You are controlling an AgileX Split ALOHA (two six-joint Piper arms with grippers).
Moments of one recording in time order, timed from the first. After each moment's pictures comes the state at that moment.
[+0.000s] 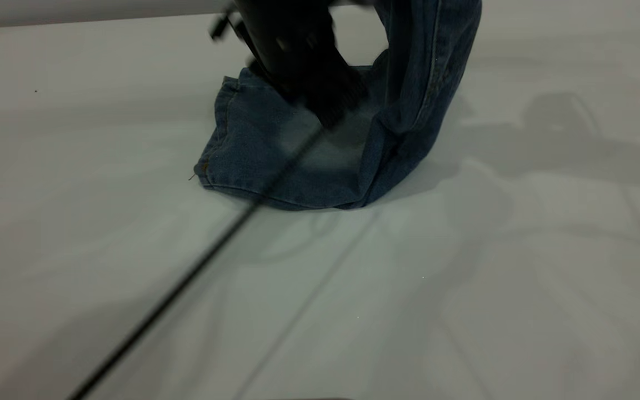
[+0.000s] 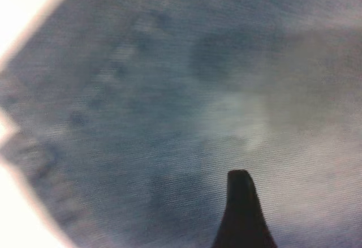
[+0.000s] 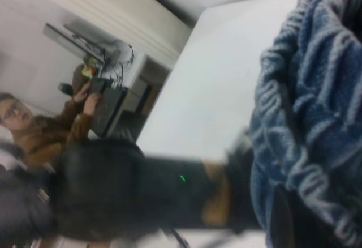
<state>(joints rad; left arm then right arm) -0.61 2.22 -1.51 0.21 0.44 -0.01 -0.05 1.93 -1.12 1.66 1.14 -1.31</state>
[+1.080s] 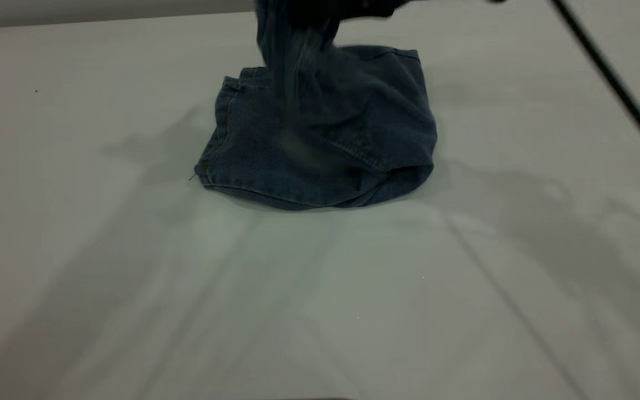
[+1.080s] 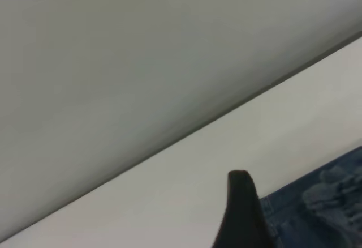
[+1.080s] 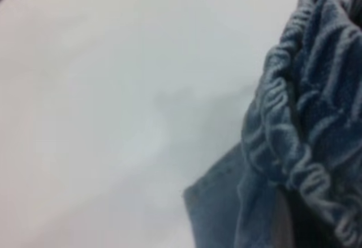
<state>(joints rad) -0.46 1.53 -1.51 0.27 0.54 -0.01 0.42 2.06 -1.21 1.79 0.48 -1.62</state>
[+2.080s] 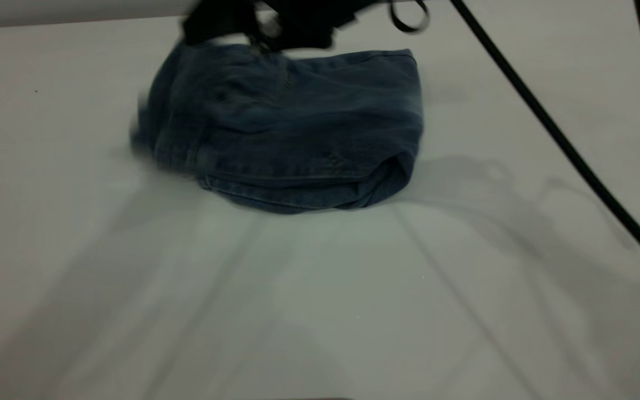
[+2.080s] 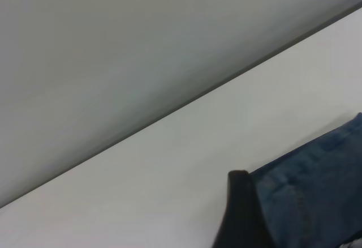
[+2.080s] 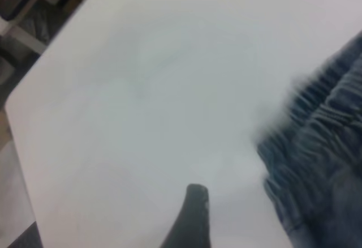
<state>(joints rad) -0.46 1.54 -1.51 0.21 0.58 0.00 0.50 2.20 -1.42 1.70 0.63 -1.43</state>
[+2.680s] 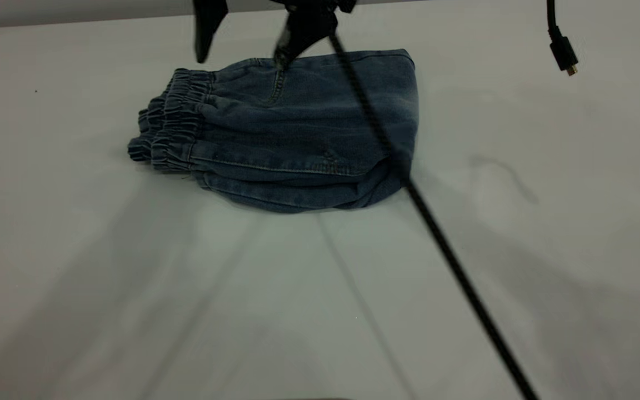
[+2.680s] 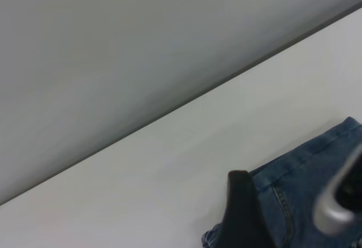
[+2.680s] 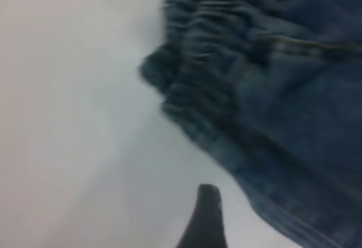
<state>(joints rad) -0.46 1.54 -1.51 0.19 0.57 0.00 0.60 2.33 -1.93 0.43 0.84 0.20</state>
